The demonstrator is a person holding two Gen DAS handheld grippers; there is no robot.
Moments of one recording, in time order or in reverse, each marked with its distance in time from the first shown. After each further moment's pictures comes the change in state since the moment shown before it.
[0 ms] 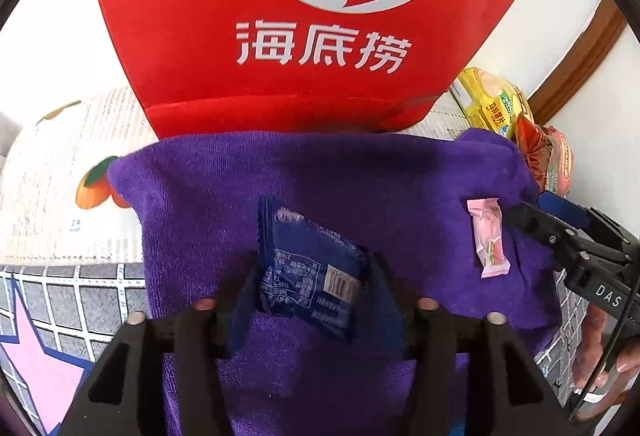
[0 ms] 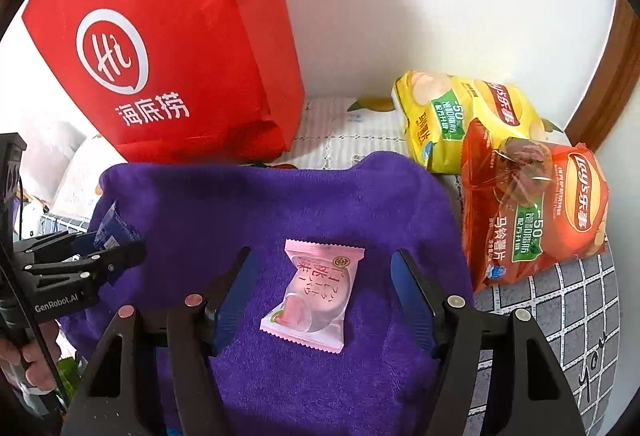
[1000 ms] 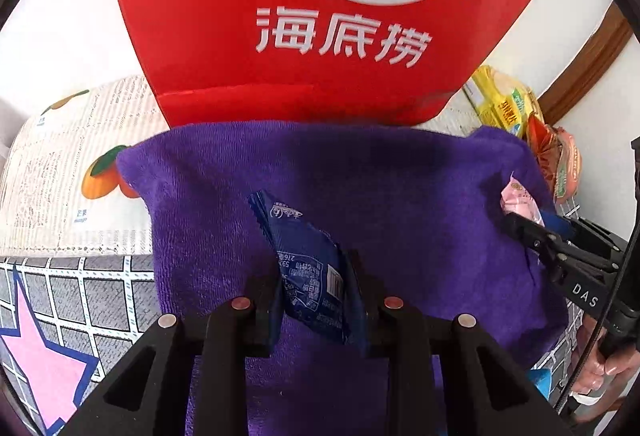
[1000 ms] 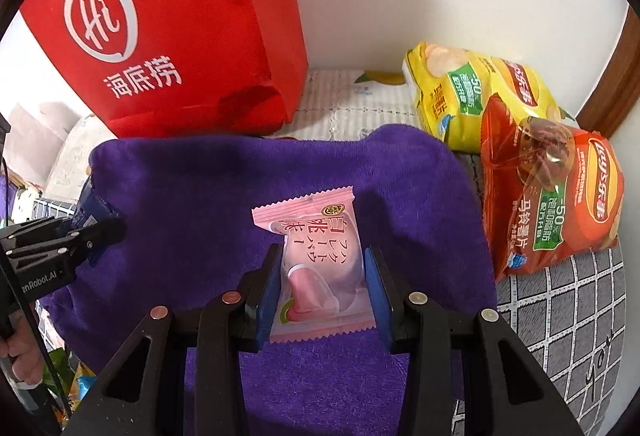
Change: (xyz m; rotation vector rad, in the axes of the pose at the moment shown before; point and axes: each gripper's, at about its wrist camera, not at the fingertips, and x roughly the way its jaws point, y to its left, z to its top) left arm 0.011 0.000 0.000 -0.028 0.030 0.006; right arm 0.026 0.005 -0.005 -0.012 0.077 -0.009
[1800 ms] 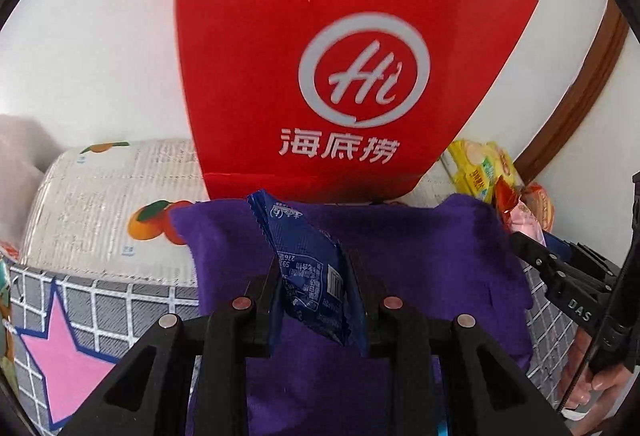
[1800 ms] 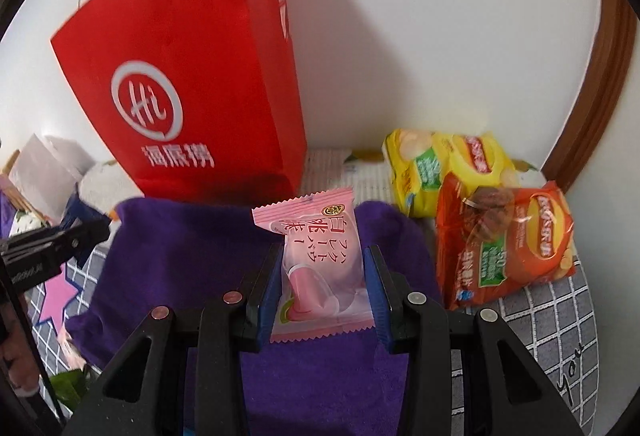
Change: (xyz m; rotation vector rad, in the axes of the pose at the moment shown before) left arm -0.076 0.011 0.004 -0.032 -0.213 -0.012; right arm -0.066 0.005 0.006 -0.010 -0.198 -0.013
